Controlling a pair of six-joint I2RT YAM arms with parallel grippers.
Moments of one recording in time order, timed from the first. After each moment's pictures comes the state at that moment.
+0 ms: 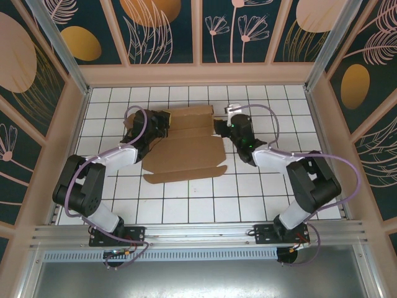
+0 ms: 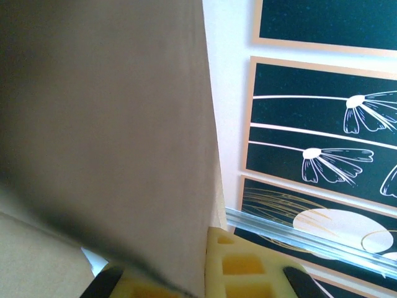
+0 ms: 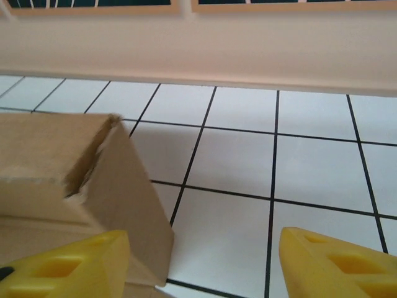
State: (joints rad) left arm -0.39 1.60 0.84 0.41 0.08 -1.66; right arm 0.50 1.59 0.81 0.44 0.16 0.16
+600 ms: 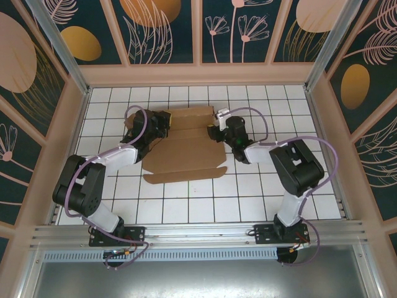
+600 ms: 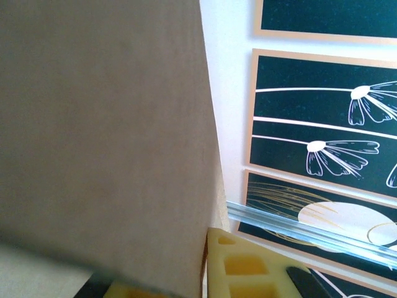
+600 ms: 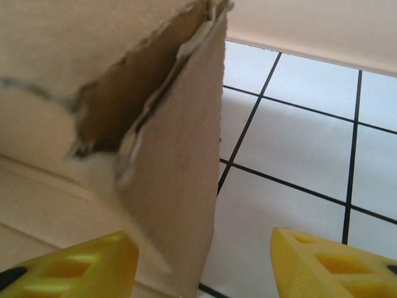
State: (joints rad) left arm -0.39 1.60 0.84 0.41 0.10 -1.64; right arm 0.54 1.84 0.90 0.54 0.08 0.01
